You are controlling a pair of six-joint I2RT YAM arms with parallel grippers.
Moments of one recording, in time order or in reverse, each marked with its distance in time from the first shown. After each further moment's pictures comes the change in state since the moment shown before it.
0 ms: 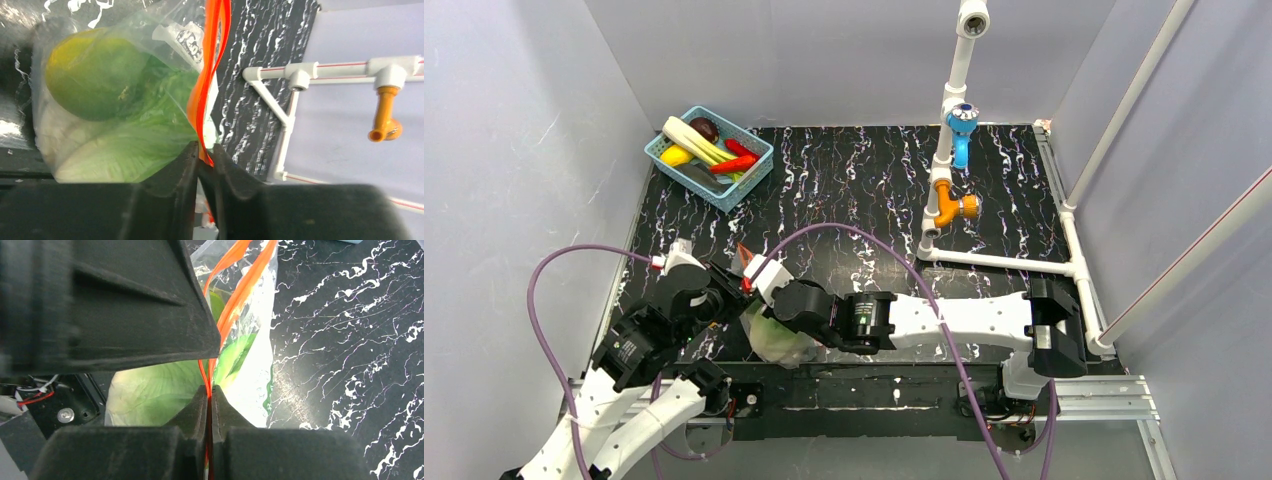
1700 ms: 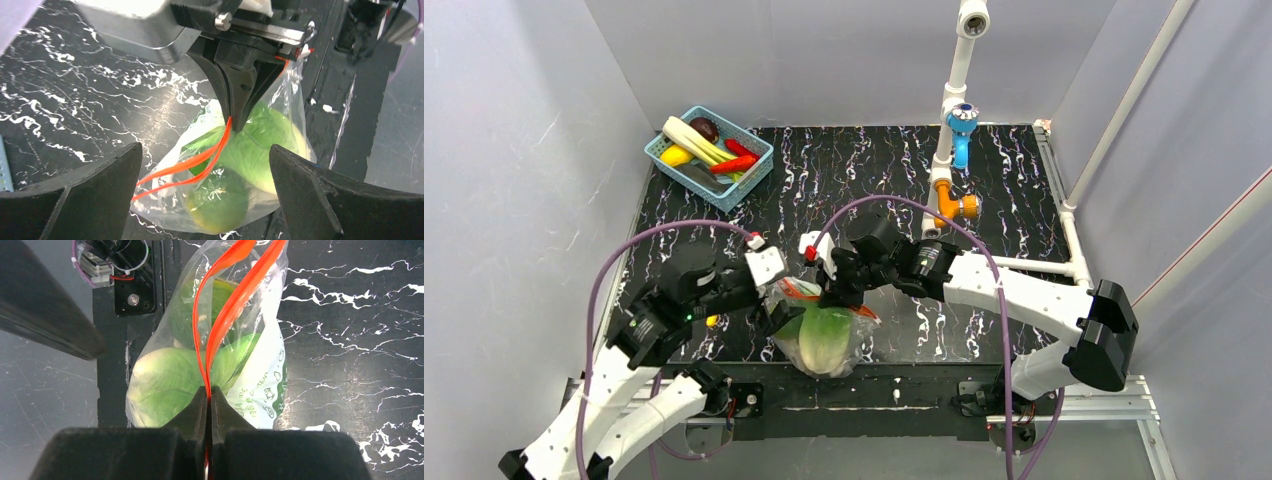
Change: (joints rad) left arm 0.000 0.076 0.029 0.280 0.619 1.549; right arm -0.377 -0.241 -0.190 -0.160 -0.920 -0.232
